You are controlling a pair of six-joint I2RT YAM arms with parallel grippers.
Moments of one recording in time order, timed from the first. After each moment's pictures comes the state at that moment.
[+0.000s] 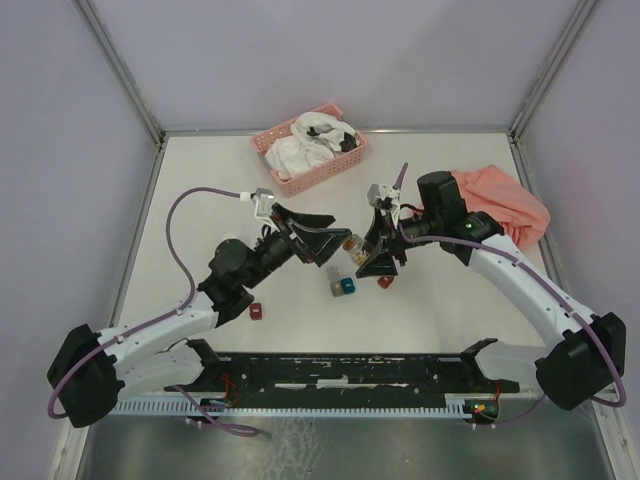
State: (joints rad) left arm -0.82 1.05 0.57 0.76 0.13 -0.70; right arm 0.48 1.23 1.06 -0.49 -1.14 -0.27
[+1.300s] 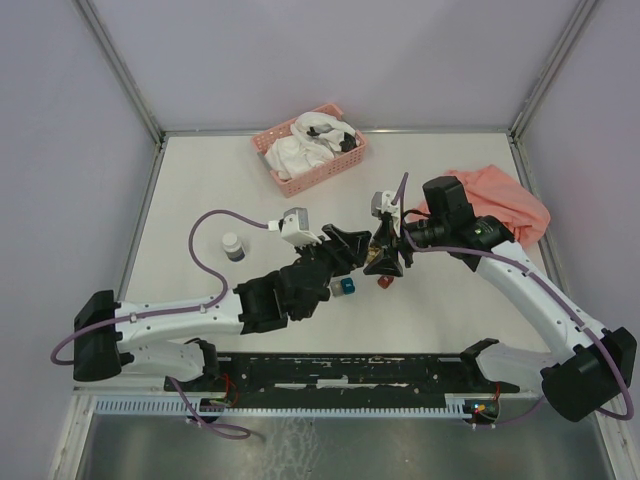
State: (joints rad) left arm -1.28 1.21 0.88 0.19 -0.86 -0.97; right arm 0.48 1.17 1.06 -0.62 -0.91 -0.48
